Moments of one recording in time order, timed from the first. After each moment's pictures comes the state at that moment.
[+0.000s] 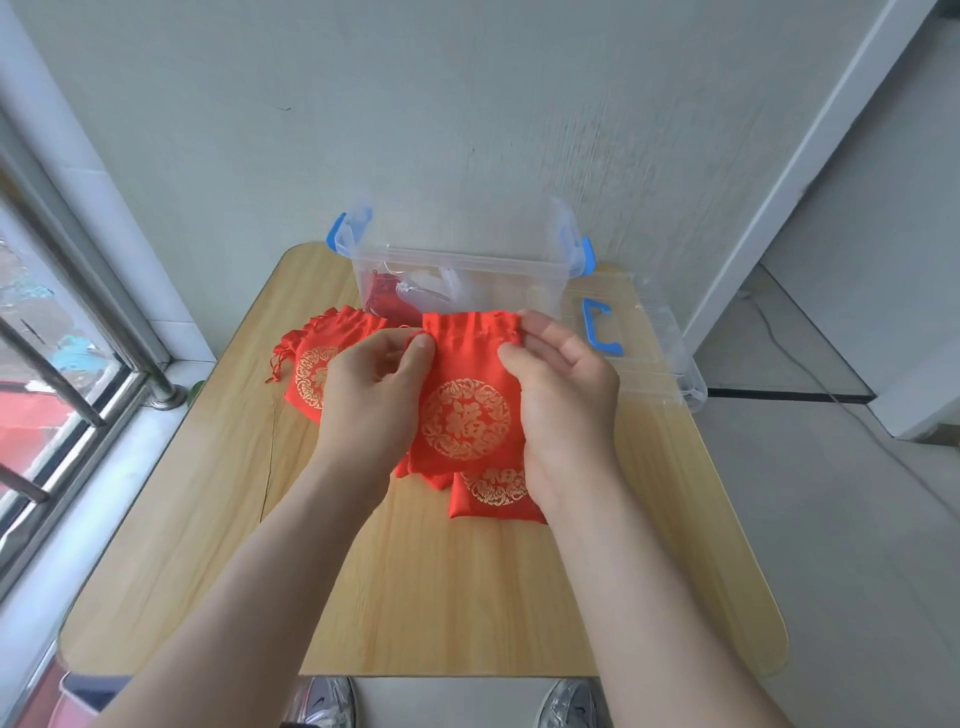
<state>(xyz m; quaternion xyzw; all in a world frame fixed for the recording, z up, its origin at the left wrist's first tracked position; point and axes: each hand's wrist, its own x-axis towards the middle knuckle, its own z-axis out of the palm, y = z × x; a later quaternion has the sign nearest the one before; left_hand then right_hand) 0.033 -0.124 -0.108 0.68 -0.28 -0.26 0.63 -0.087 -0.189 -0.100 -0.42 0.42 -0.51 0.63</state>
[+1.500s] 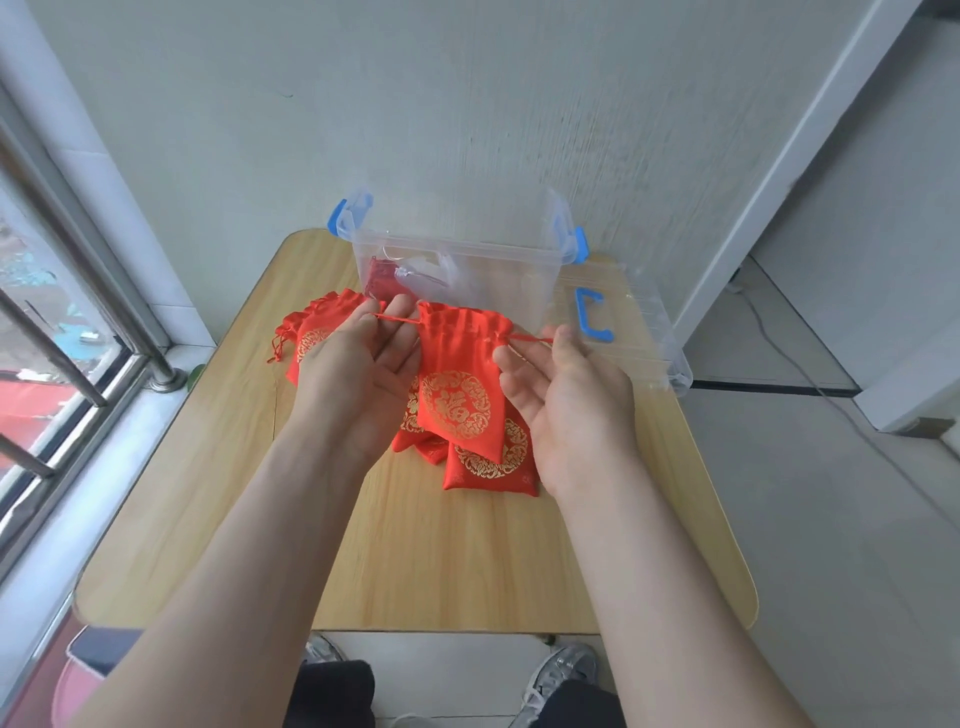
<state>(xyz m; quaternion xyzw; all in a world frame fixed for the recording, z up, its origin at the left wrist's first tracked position) 0.041 -0.125 -0.101 0.41 -0.01 -0.46 0.79 -0.112 -0.165 -0.076 -0.31 0.42 -0.48 0.70</state>
